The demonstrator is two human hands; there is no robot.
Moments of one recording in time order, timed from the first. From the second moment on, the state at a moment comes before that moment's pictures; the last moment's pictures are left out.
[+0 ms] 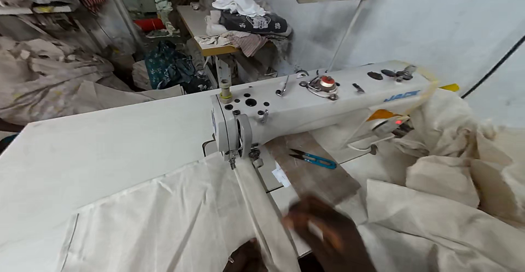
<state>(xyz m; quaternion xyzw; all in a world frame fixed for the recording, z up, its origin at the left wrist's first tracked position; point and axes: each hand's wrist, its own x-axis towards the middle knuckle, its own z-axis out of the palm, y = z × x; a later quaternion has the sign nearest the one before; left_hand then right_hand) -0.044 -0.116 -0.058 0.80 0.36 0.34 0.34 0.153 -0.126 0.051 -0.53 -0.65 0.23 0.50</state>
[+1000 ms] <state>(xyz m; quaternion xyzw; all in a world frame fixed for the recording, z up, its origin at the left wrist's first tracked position) -0.045 -0.119 -0.056 0.81 0.38 0.34 0.28 0.171 -0.056 -0.015 -0.73 -0.60 0.22 0.24</state>
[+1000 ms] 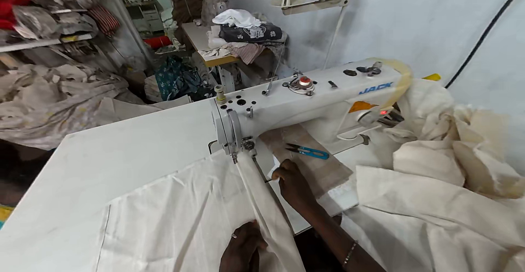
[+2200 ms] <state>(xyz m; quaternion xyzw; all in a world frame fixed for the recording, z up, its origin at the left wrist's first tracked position) -0.046 -0.127 0.038 0.37 0.41 0.37 0.74 0.139 -0.164 0.015 -0.41 -0.74 0.20 0.50</state>
